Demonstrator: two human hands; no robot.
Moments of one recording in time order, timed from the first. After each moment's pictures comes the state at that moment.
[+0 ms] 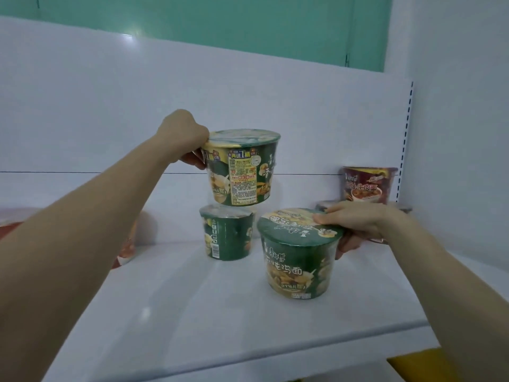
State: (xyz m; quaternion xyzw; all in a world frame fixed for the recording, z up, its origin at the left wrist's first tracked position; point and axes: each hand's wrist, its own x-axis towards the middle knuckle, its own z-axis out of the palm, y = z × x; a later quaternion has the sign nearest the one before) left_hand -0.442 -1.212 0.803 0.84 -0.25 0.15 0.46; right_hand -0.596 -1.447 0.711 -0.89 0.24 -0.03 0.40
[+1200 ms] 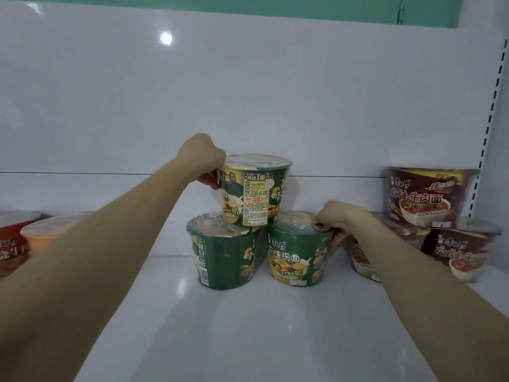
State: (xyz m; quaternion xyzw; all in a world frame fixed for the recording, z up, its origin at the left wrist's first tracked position) left_hand -0.356 -1.306 0.772 0.88 -0.17 0.13 0.42; right_hand -0.433 -1.532 0.692 -0.87 0.28 -0.07 0.40
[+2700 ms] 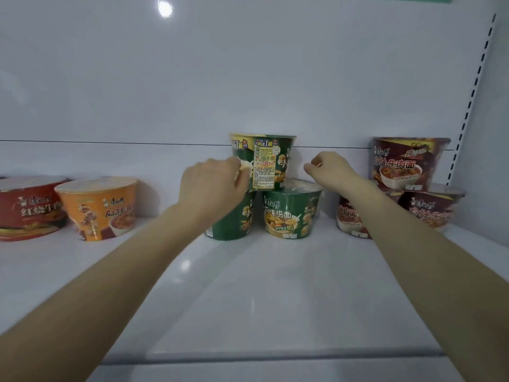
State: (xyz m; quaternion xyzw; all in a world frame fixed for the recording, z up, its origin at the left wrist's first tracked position) left_hand -0.460 -1.288 0.681 0.87 -0.25 0.41 0.11; right_hand -0.492 -1.500 0.707 -0.93 0.15 -0.26 0.22
